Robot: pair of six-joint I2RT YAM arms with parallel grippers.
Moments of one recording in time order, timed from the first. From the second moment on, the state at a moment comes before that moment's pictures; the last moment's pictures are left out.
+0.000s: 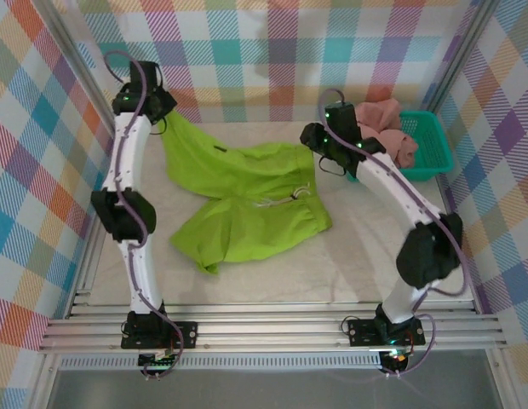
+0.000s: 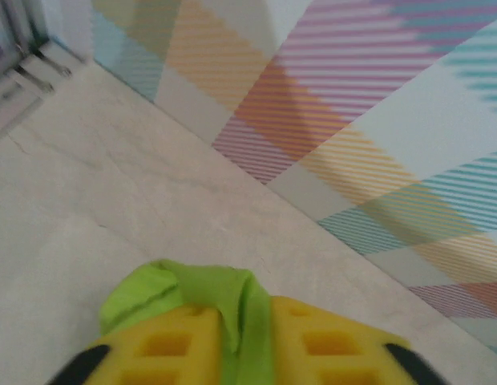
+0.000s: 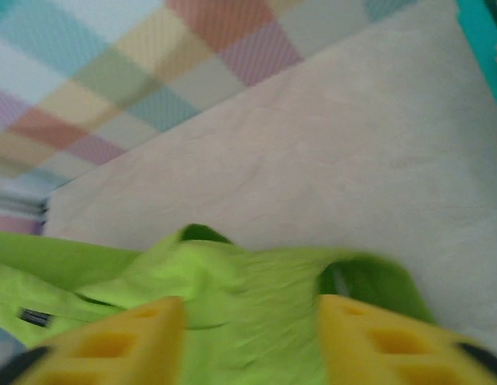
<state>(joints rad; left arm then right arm) 0.00 2.26 2.49 -0.94 -0.10 -0.64 0.37 1.74 1.62 -0.51 0.00 0.72</state>
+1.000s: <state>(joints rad) -0.28 1.11 0.93 -0.82 -0.11 -0.90 0.53 1.86 1.50 -0.57 -0.37 0.57</state>
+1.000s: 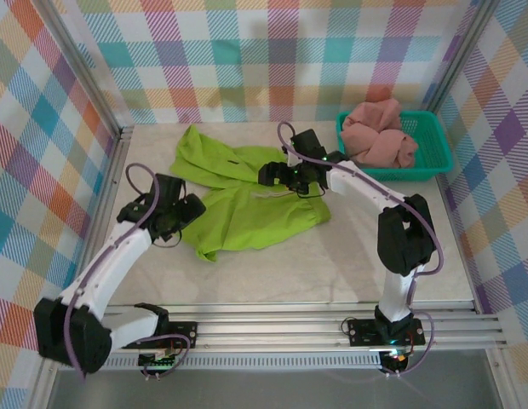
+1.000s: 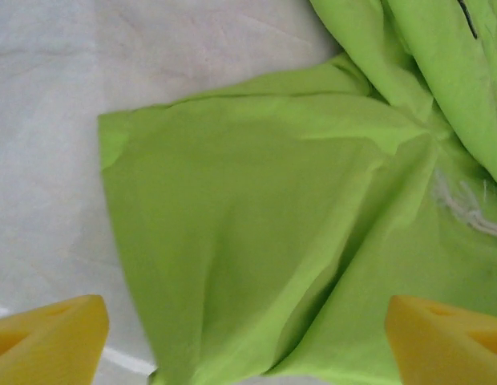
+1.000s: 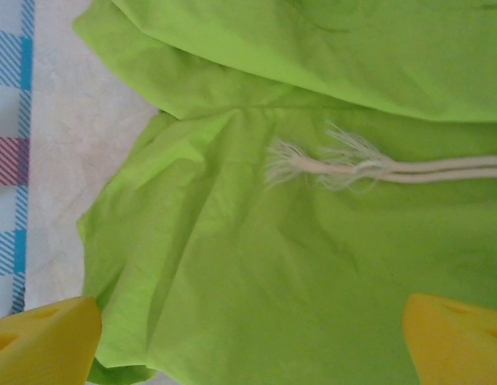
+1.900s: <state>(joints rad) -0.41 1.27 0.71 -0.65 -0.11 -0.99 0.53 1.86 1.35 -0.53 -0.35 0.57</state>
